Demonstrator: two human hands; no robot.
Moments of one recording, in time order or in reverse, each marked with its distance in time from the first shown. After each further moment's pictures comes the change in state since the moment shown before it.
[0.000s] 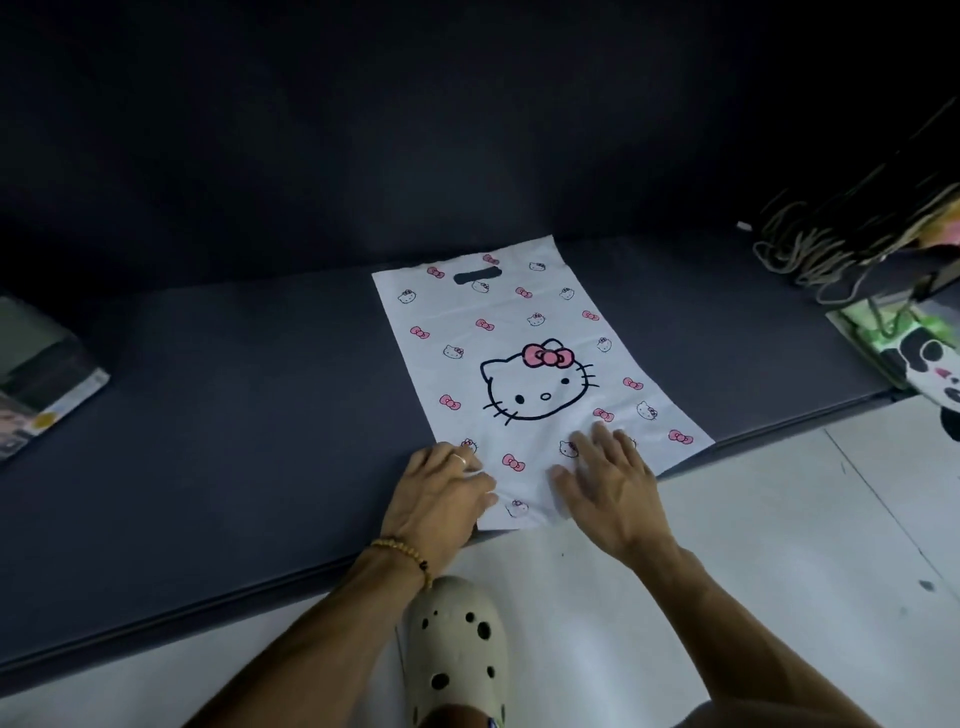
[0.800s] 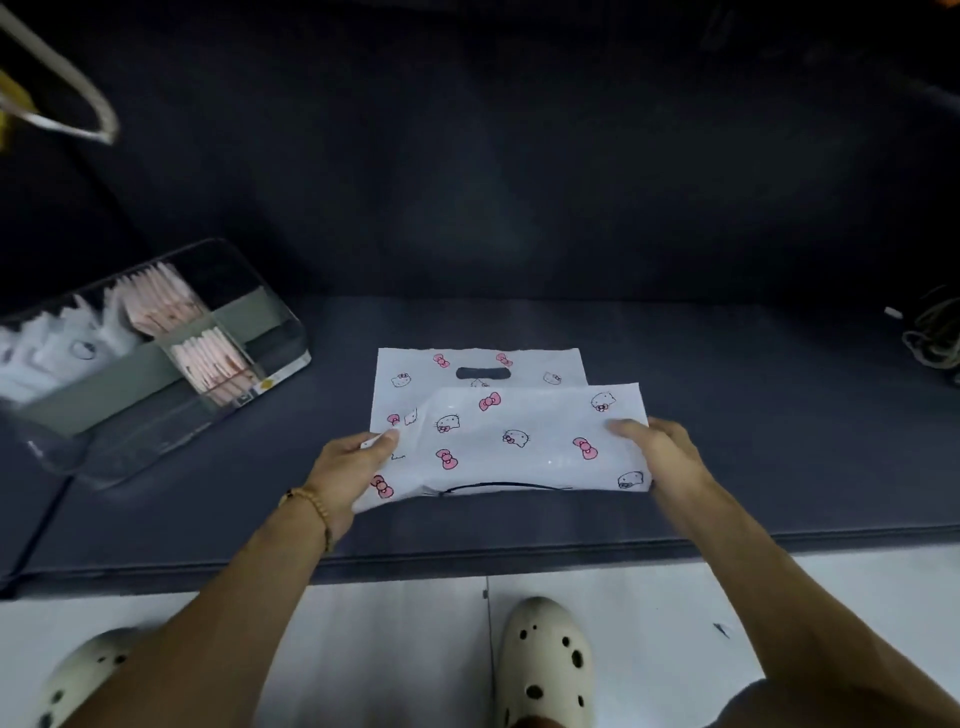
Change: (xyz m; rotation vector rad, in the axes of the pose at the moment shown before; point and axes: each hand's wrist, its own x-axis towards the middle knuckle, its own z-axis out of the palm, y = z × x) left_hand -0.097 -0.142 -0.098 -1.307 0.313 -1.075; right_hand 0.056 -0.115 -0.031 1.072 -0.208 0.329
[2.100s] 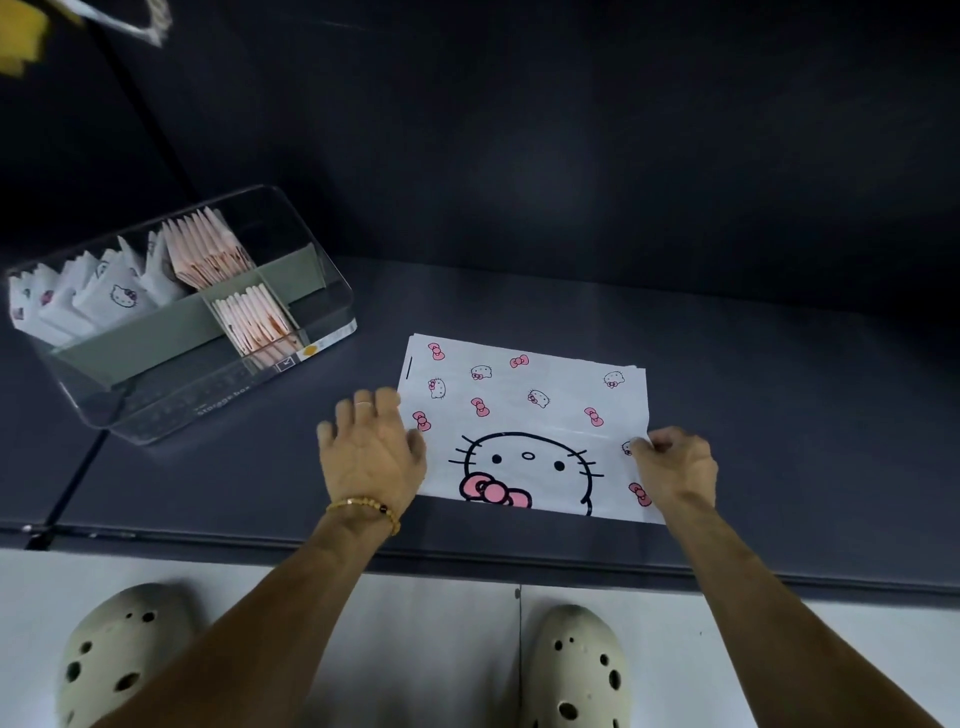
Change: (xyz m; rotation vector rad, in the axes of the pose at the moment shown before) left_hand 0.022 -0.020 -0.010 1.262 0.552 0.484; right_hand 0.045 0.036 0.058 -0.580 0.335 -0.048
